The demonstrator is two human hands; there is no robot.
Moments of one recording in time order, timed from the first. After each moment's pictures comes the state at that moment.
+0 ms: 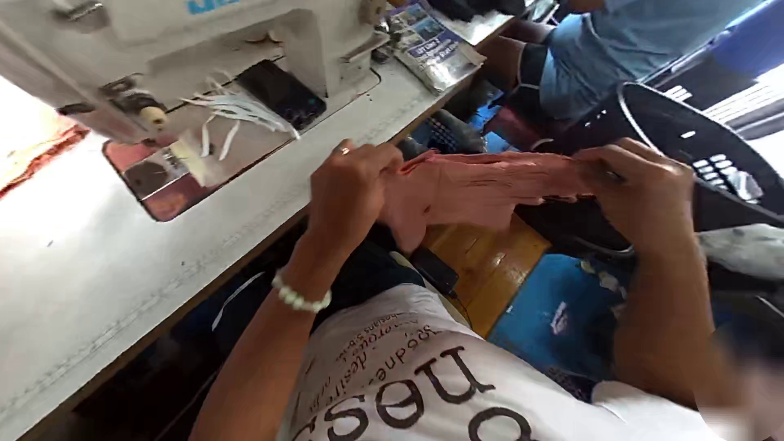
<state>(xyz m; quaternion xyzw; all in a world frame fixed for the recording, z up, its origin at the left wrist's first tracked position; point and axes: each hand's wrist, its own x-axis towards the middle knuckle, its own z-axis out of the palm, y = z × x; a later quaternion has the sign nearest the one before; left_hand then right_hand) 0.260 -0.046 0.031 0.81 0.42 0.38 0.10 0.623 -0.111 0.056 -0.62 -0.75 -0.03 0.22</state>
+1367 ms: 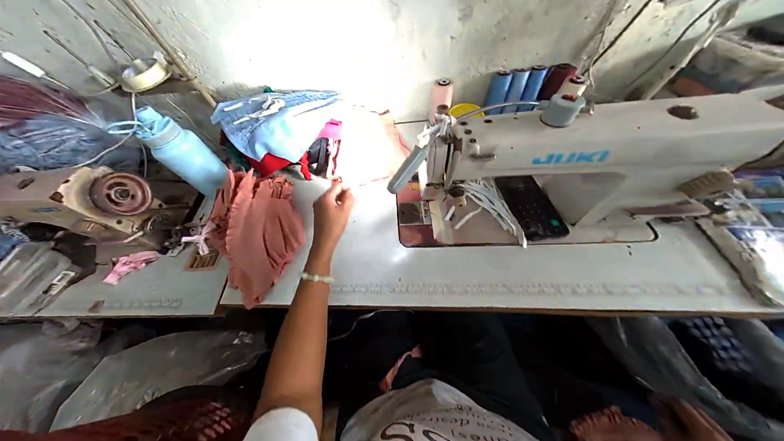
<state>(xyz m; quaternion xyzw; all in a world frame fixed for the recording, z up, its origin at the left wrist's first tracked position) -0.057 -0.082 0.038 0.46 0.77 0.44 0.06 0.522 -0.037 -0.101 -0.62 -0.75 0.20 0.08</state>
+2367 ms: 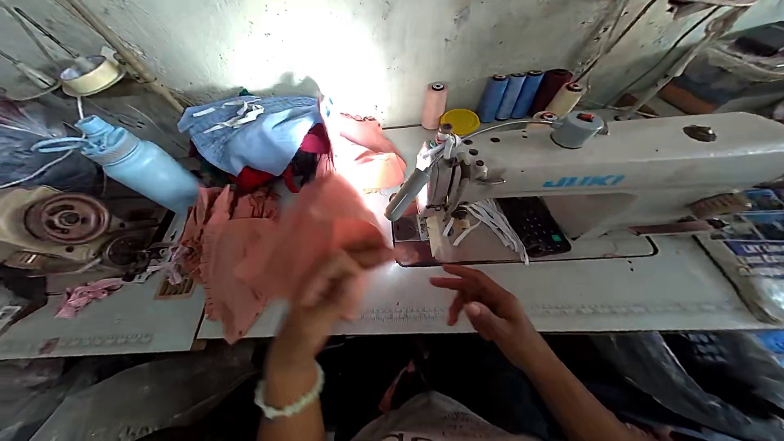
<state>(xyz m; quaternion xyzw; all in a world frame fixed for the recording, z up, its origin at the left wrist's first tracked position) 0.000 -0.148 0.082 0.57 0.46 0.62 0.29 0.244 -0.002 0.002 -0.14 -0.70 0.64 0.29</state>
